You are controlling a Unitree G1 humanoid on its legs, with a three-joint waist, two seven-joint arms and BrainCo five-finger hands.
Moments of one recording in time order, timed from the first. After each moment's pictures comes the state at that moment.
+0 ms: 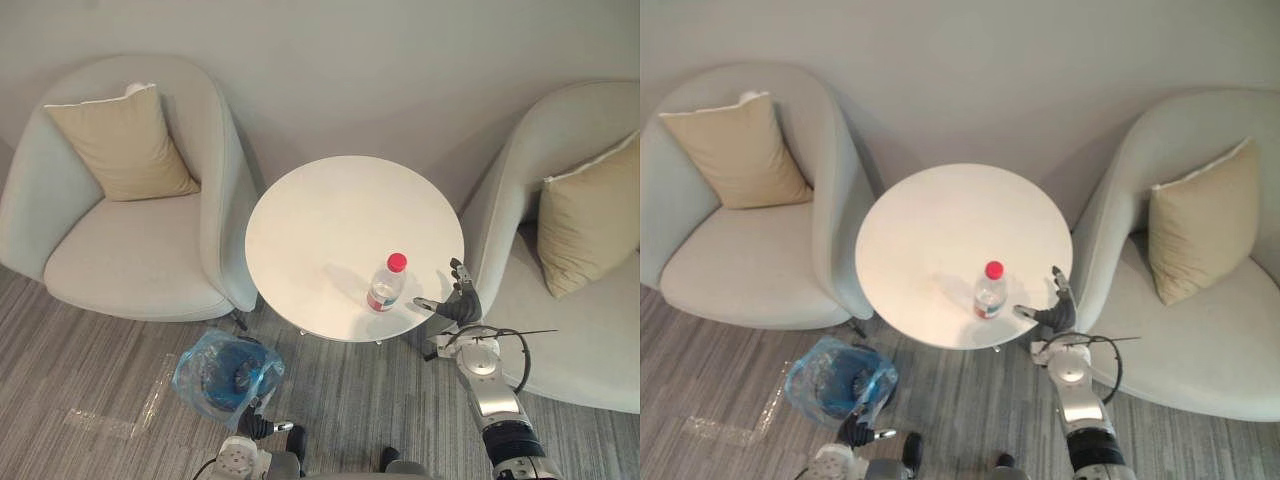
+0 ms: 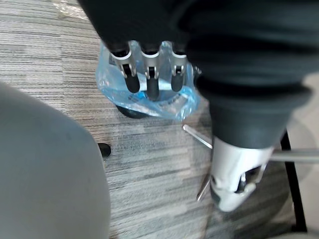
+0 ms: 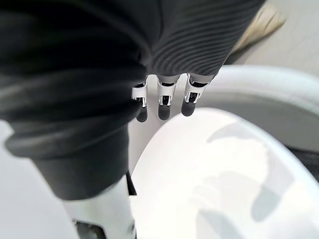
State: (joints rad) left arm 0.10 0.10 -0.18 0.86 0.10 -0.08 0.15; right arm -0.12 -0.23 -0.03 0.38 -0.11 -0.16 -0.22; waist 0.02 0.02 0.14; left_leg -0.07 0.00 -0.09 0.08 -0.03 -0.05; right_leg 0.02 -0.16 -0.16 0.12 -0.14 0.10
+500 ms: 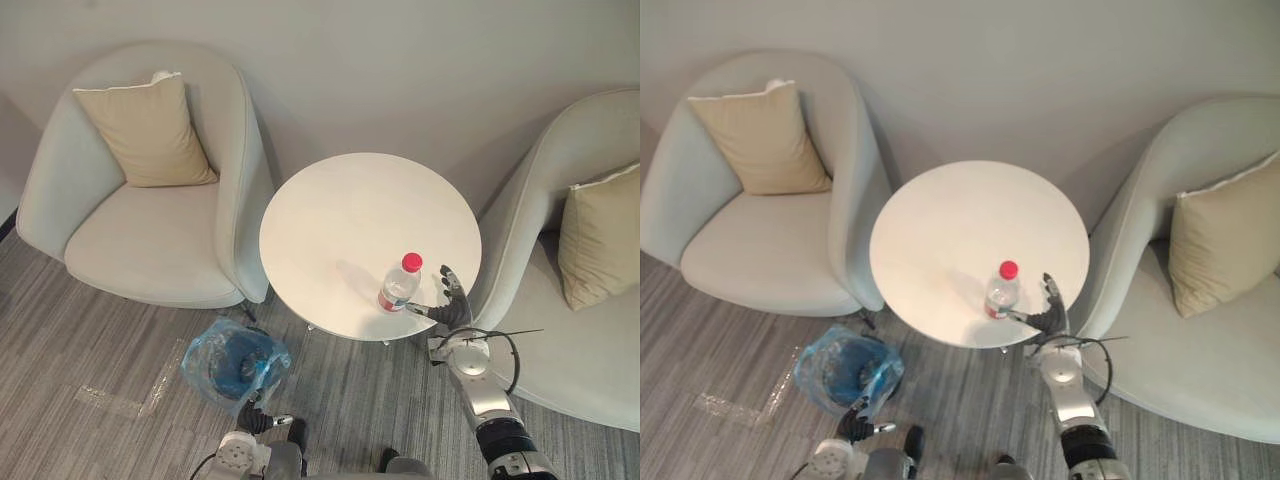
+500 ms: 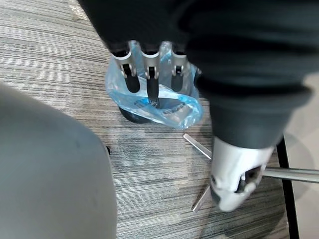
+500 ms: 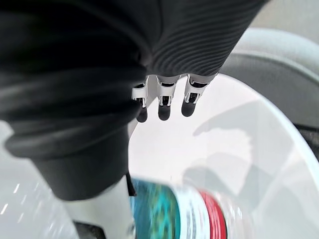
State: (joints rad) left arm 0.09 0.11 -0.18 0.85 0.09 -0.08 0.15; right arm -0.15 -0.20 0.02 0.45 -0.07 -0.16 -0.24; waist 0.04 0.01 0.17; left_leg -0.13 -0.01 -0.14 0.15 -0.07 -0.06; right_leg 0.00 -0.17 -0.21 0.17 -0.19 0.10
